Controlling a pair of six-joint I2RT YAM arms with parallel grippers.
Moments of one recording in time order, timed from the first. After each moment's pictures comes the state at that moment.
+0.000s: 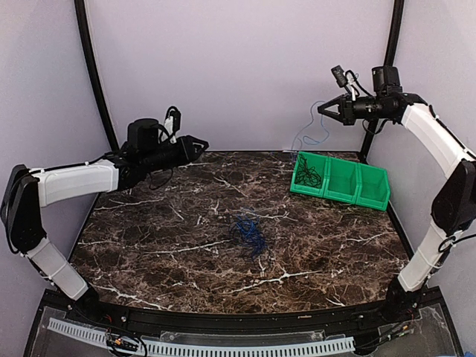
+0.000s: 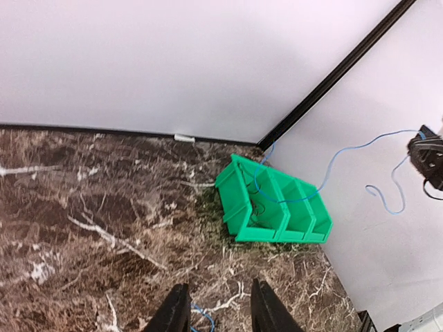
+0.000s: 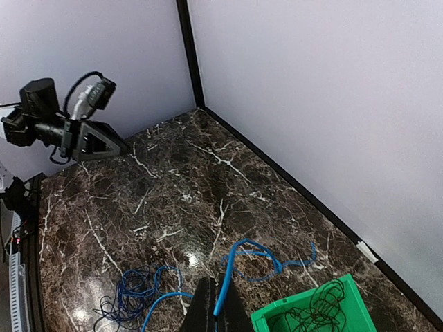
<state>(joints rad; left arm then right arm) -0.53 1.58 1.09 0.22 0.22 -0.61 0.15 1.67 1.80 -0.64 -0.91 -0.31</state>
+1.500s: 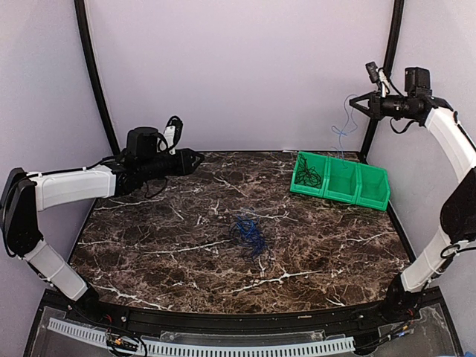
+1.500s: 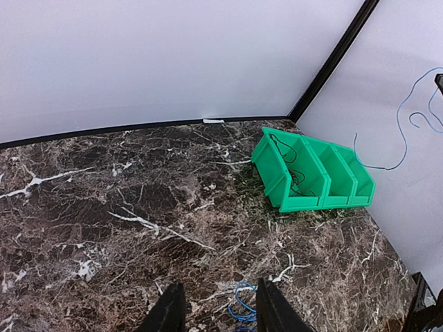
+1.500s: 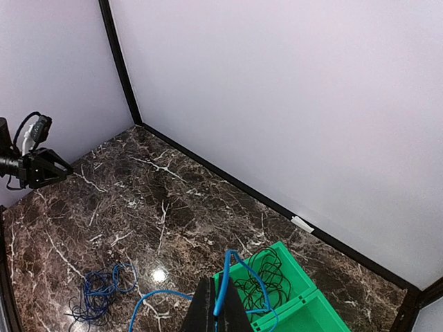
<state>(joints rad) -0.53 1.53 1.05 0.15 0.18 -0.37 -0.08 1.58 1.74 -0.61 -0.89 -0.26</state>
